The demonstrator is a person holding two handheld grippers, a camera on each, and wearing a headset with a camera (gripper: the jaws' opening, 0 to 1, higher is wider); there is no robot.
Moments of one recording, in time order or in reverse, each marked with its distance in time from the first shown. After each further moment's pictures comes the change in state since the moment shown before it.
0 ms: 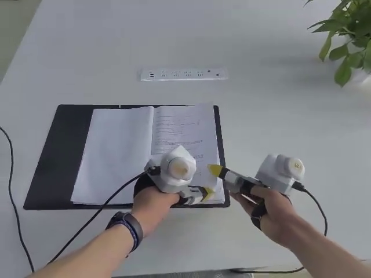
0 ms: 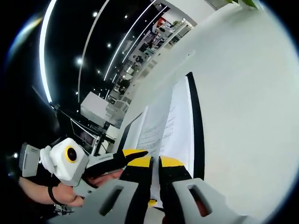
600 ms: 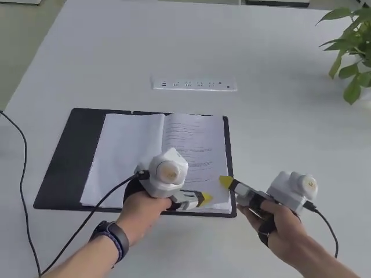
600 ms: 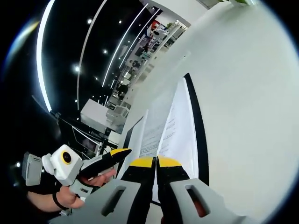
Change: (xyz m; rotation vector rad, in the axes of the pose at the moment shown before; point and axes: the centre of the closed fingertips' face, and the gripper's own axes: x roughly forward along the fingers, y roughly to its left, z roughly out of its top) left arm -0.038 0.012 0.013 -0.015 -0.082 0.024; right arm -0.002 0.008 0.006 0.063 -0.031 -0.002
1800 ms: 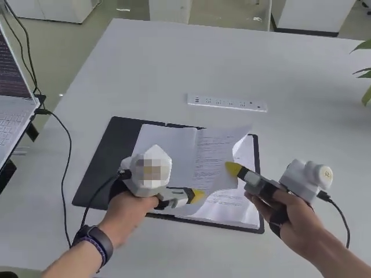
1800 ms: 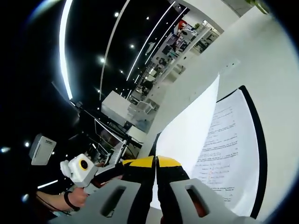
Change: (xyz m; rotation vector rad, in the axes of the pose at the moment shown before) left arm -0.102 0.072 -0.009 -0.093 -0.109 0.151; right arm 0.040 0.111 0.010 -0.139 0.019 0.216
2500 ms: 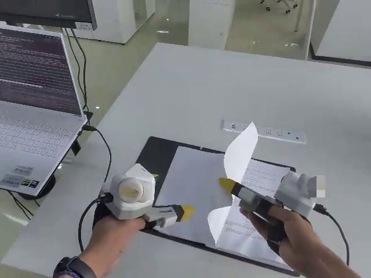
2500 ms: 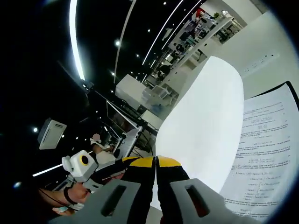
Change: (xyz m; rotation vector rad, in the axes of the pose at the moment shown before) left arm -0.080 0.073 -0.018 -0.111 -0.045 0.168; right arm 0.086 0.061 -0.037 -0.070 0.163 0.137
